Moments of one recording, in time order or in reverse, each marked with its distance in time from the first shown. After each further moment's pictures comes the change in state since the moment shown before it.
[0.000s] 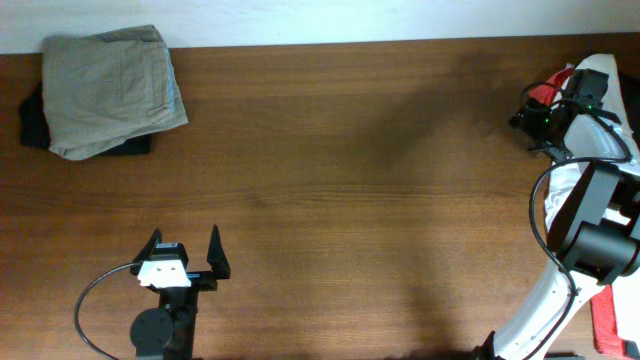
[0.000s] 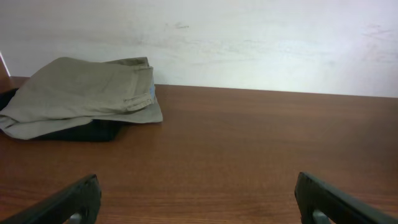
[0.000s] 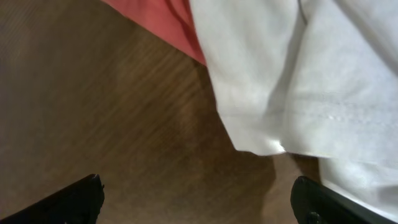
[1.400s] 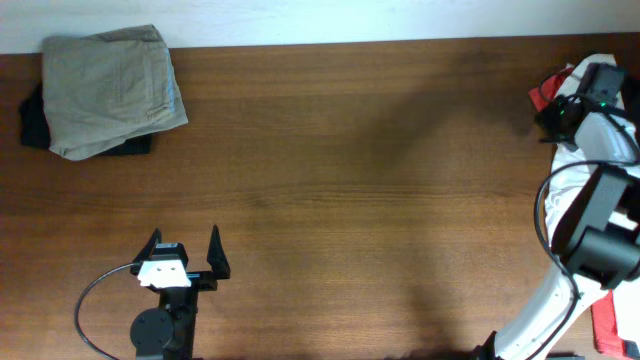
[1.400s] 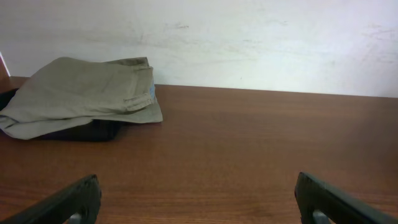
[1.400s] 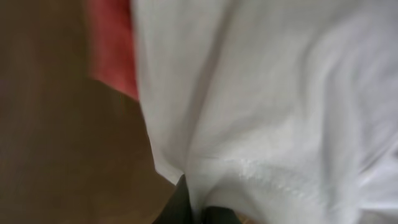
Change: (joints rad) left arm 0.000 0.000 0.000 0.000 0.000 0.000; right arm -0.029 -0.058 0.037 0.035 0.027 0.067
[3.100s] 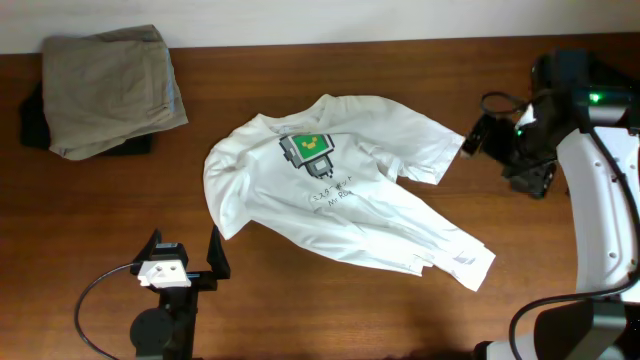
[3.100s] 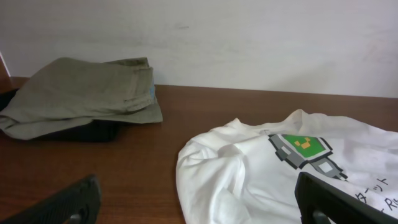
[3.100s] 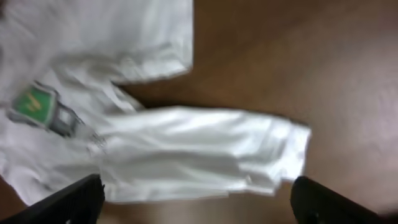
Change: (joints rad) left arm 0.000 -0.001 0.000 0.000 0.000 0.000; right arm 0.334 -0.499 0.021 -0.962 -0.132 0.060
